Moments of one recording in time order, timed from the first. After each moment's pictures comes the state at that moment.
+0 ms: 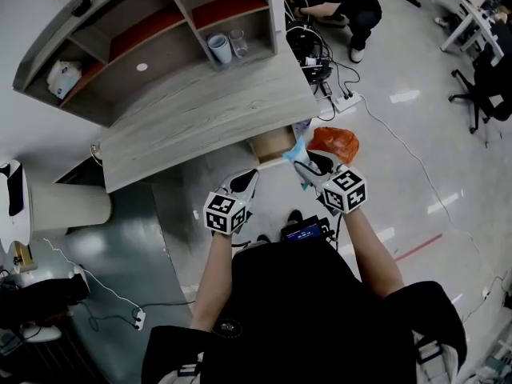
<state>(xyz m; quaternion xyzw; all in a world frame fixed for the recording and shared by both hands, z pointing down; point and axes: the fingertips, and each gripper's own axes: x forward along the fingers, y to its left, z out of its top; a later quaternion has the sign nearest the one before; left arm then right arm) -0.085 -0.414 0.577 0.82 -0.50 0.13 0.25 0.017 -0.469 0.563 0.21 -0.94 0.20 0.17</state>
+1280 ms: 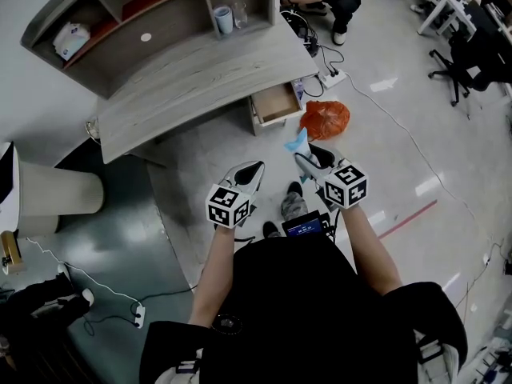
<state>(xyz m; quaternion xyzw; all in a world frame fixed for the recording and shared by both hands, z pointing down) -0.099 -0.238 0.566 0.86 -0.44 0.08 0.23 -0.009 -0.284 0.547 0.28 -0.92 0.20 0.16</state>
